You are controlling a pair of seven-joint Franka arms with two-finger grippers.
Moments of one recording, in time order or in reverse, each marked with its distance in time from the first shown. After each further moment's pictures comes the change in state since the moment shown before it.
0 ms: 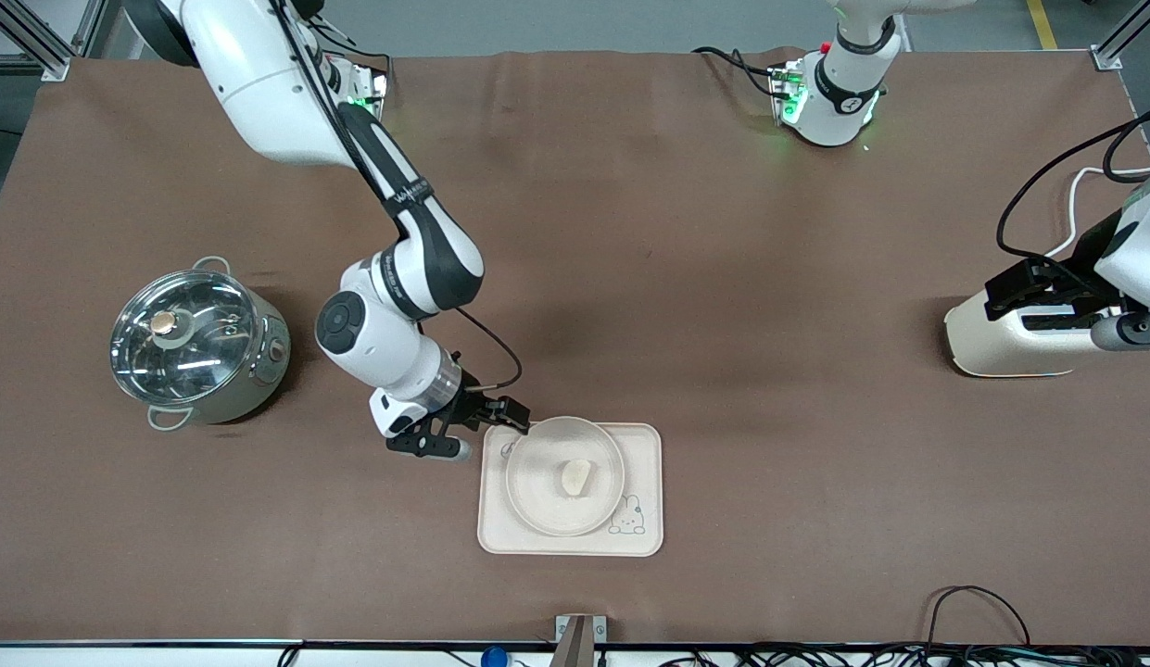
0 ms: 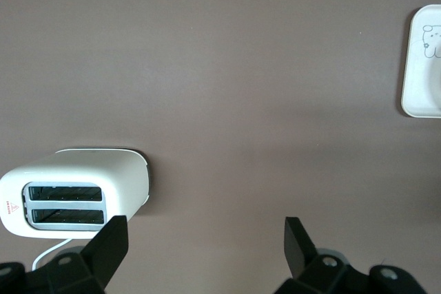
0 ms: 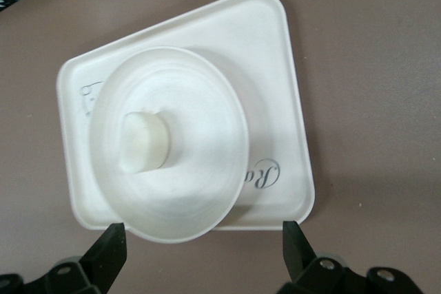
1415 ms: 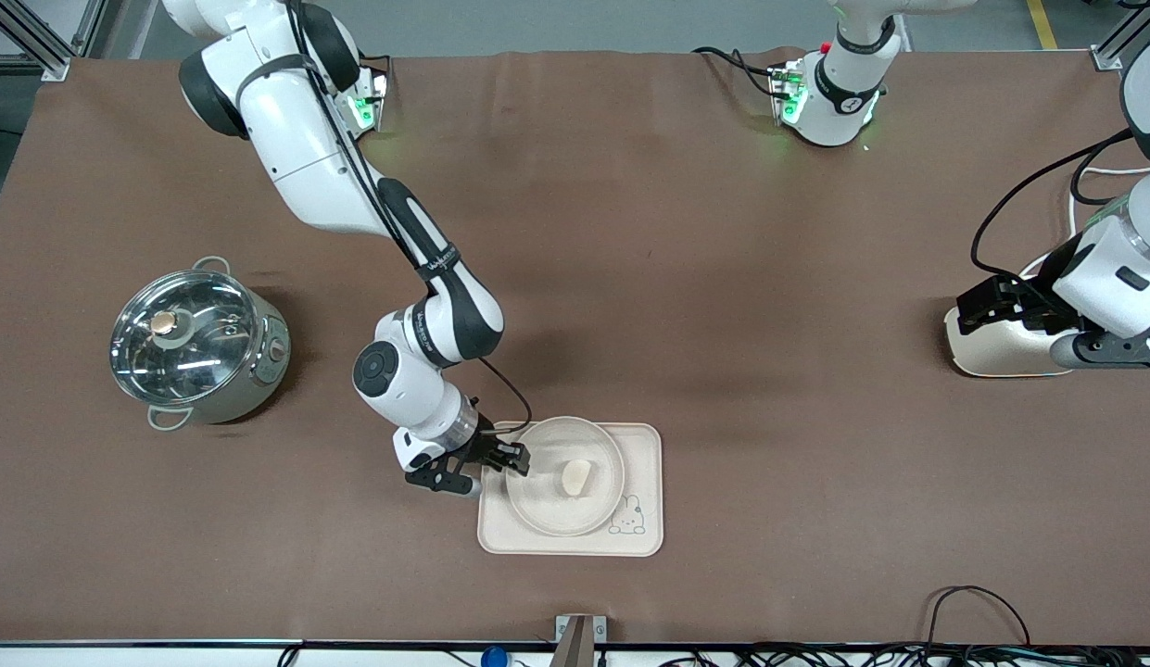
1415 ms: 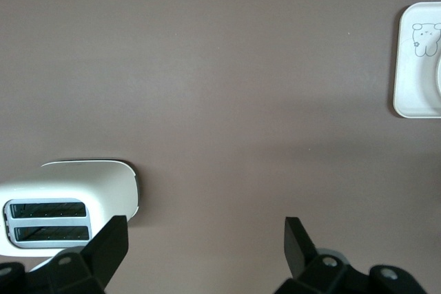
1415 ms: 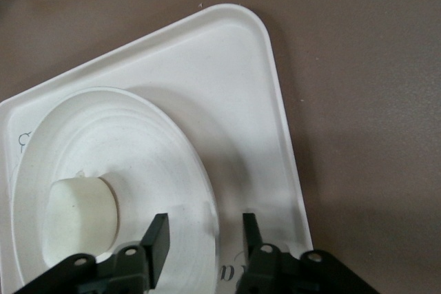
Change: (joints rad) left arm -0.020 0.032 -0.012 0.000 0.000 0.040 -0.001; right arm 0.004 0.252 -0.013 0.231 -0.001 0.077 0.005
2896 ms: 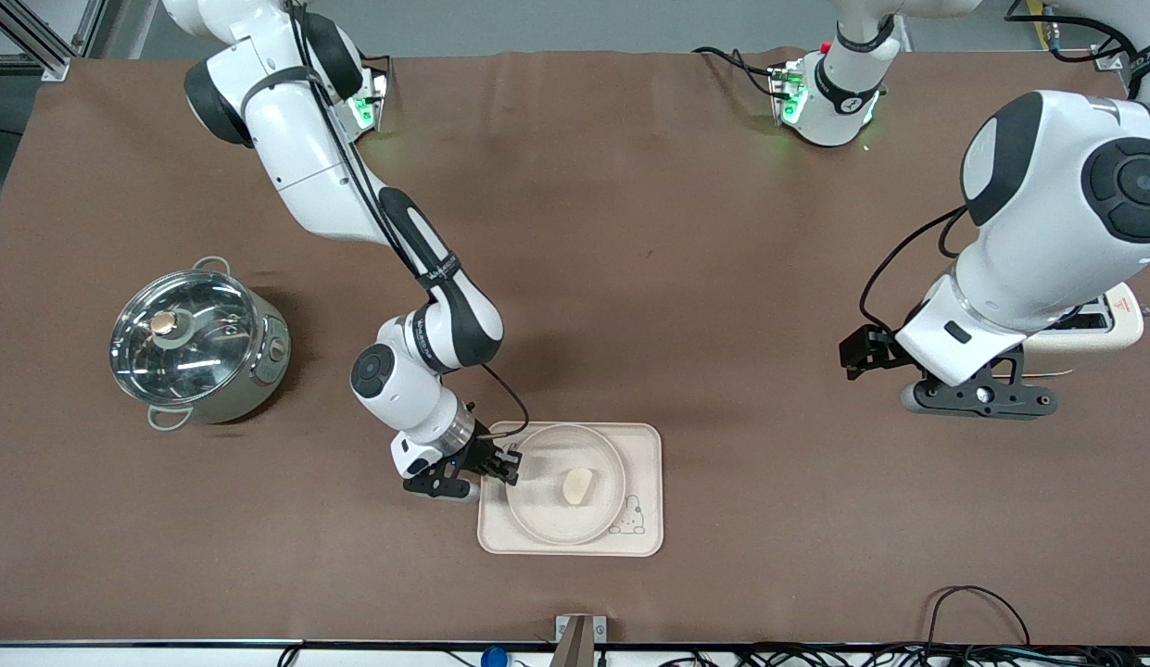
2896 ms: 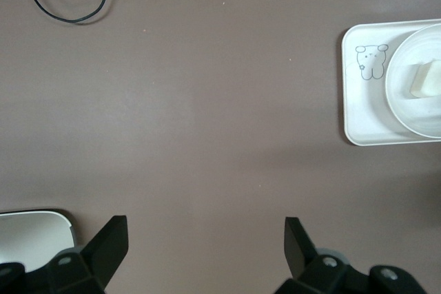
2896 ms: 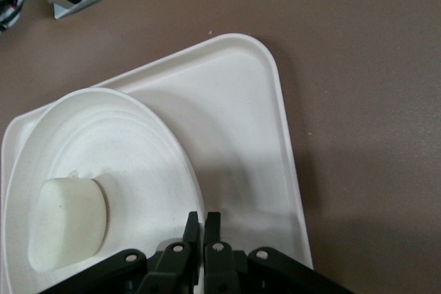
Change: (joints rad) left arm -0.144 0.114 -0.004 0.000 0.000 0.179 -0.093; right arm -0.007 0.034 0.007 0.022 0.075 0.082 -0.091
